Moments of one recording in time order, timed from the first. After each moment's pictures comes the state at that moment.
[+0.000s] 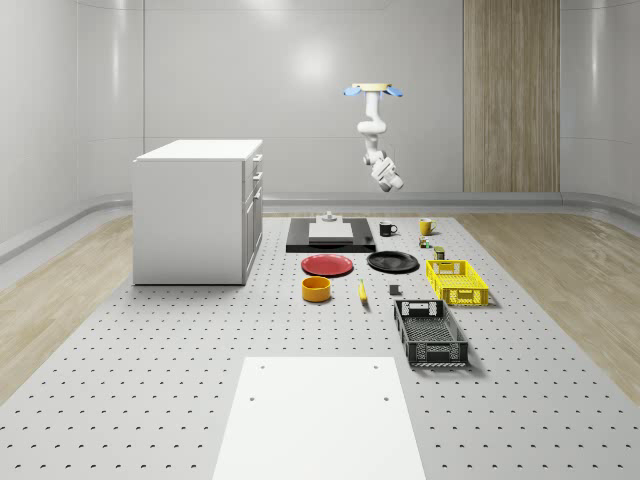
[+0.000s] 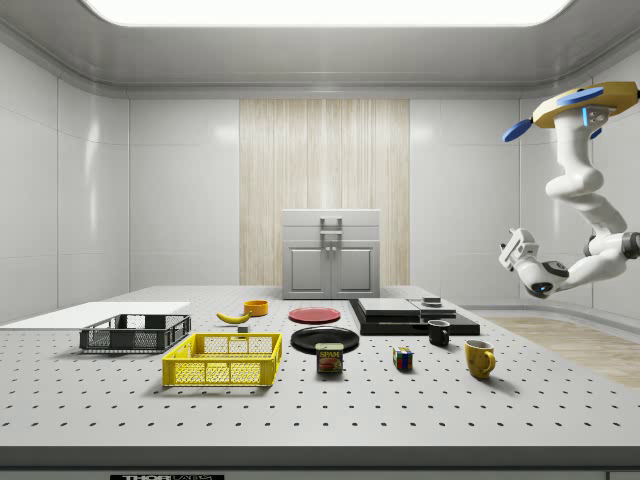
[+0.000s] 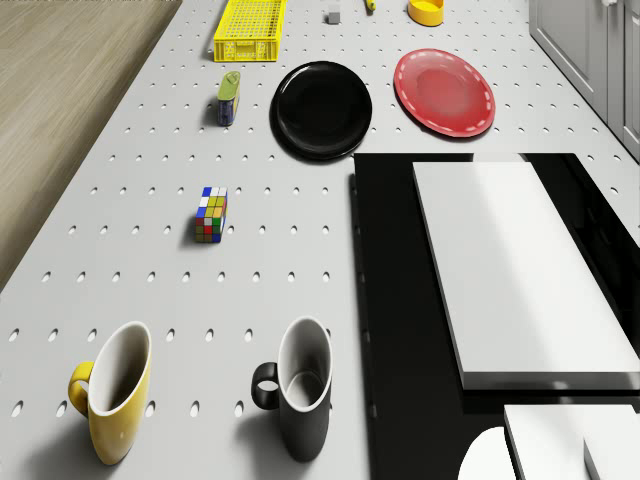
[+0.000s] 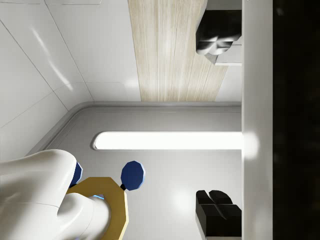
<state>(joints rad) 0.11 -0.72 -0.43 -2.20 0.67 1.36 0.68</state>
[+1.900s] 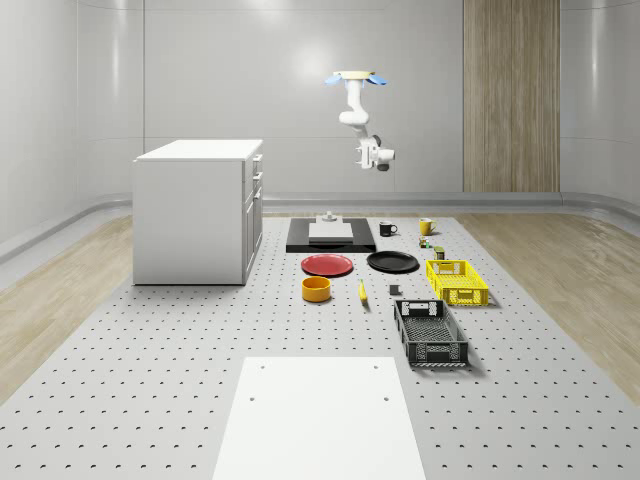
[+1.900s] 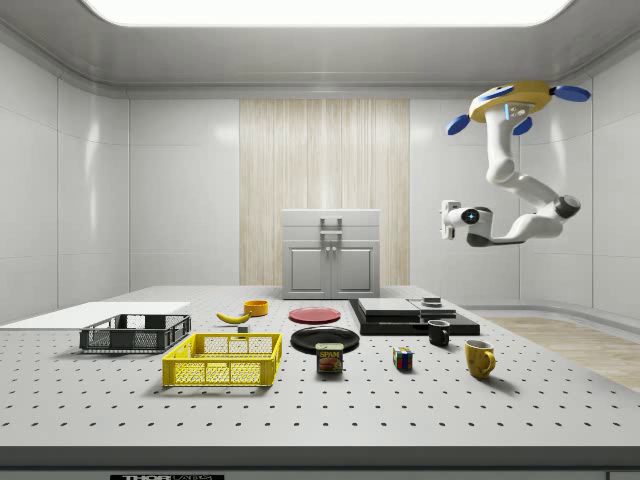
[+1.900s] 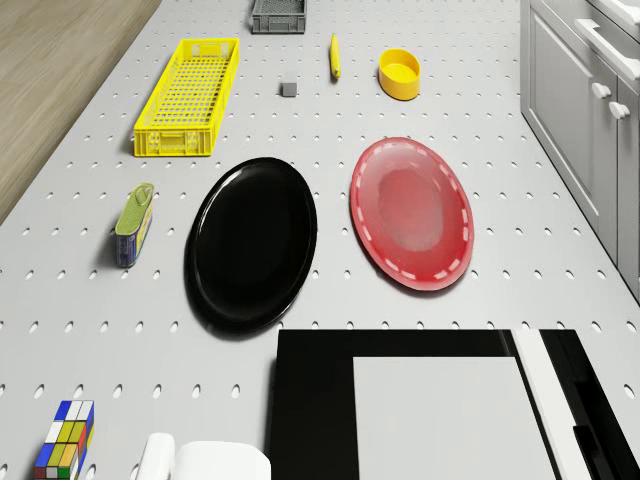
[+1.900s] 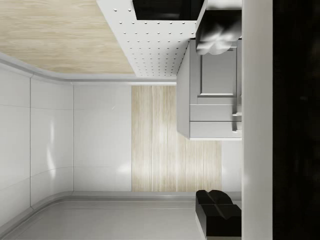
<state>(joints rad) 0.44 -0.91 -0.79 -2.43 0.97 1.53 0.68</state>
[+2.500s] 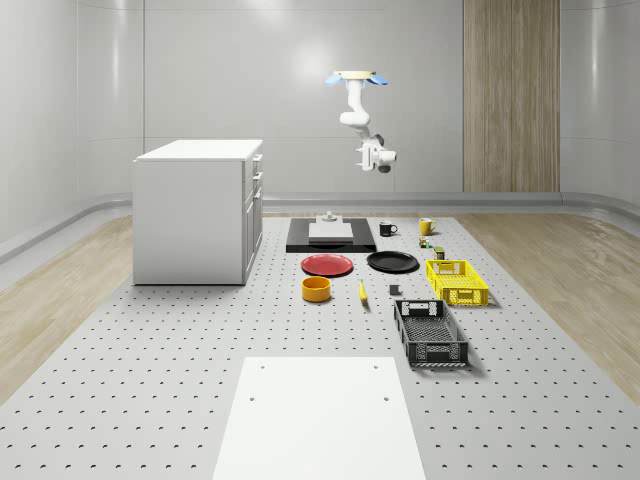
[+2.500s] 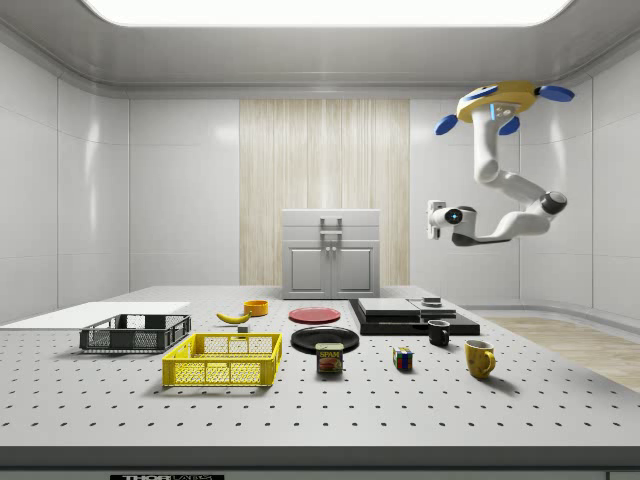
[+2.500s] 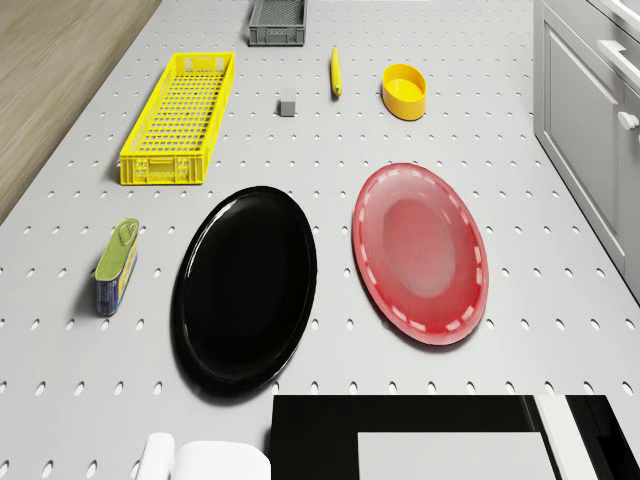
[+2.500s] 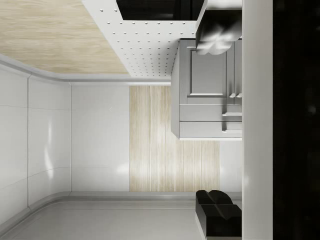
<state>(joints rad) 0.50 -0.96 -0.82 -2.44 0.93 1.58 0.71</state>
